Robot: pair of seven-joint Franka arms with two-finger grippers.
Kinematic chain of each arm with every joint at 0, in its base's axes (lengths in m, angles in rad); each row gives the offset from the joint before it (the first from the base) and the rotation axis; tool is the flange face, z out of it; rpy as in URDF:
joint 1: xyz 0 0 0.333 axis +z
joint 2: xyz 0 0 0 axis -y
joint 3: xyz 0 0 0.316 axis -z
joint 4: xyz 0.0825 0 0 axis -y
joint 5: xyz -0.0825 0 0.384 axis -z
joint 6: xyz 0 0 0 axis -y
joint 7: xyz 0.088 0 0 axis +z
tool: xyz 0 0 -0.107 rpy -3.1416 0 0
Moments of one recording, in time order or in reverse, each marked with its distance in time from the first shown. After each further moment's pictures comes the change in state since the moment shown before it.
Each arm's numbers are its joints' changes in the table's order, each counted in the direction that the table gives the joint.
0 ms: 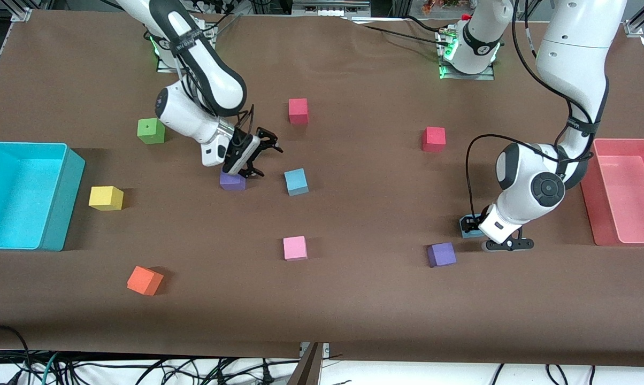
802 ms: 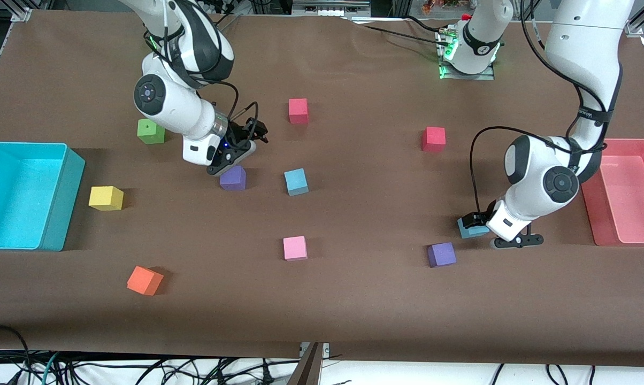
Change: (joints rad) left arm 0.021 0.059 0.029 -0.001 0.000 -0.075 0.061; right arm -0.114 0.181 0.010 0.120 0.952 -0.404 -1.094
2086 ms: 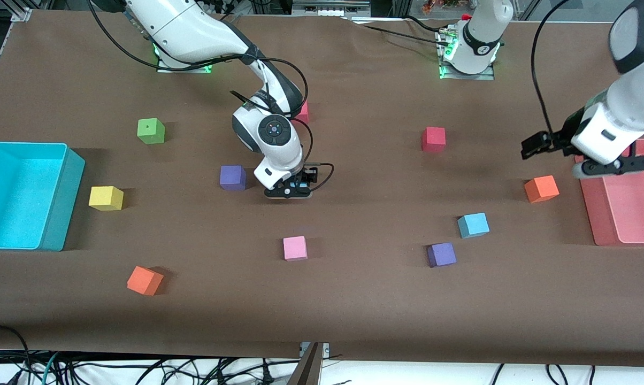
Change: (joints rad) left arm 0.030 0.464 -0.004 0.092 -0.001 -0.637 0.000; right arm 0.227 -0.524 0.002 0.456 0.644 0.036 -1.157
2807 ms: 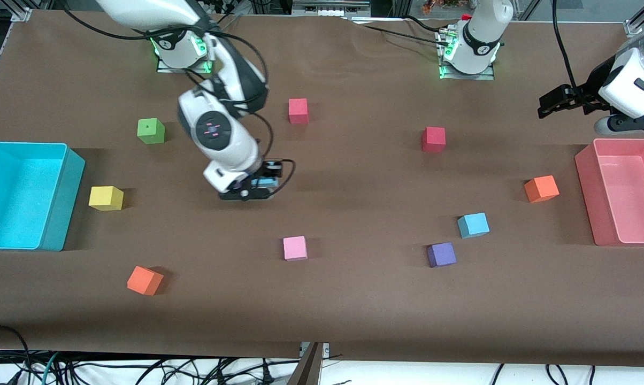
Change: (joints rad) left arm 0.000 0.103 0.000 0.129 0.000 -0.326 0.000; right arm -0.092 0.175 0.000 -0.015 -0.175 -0.235 0.182
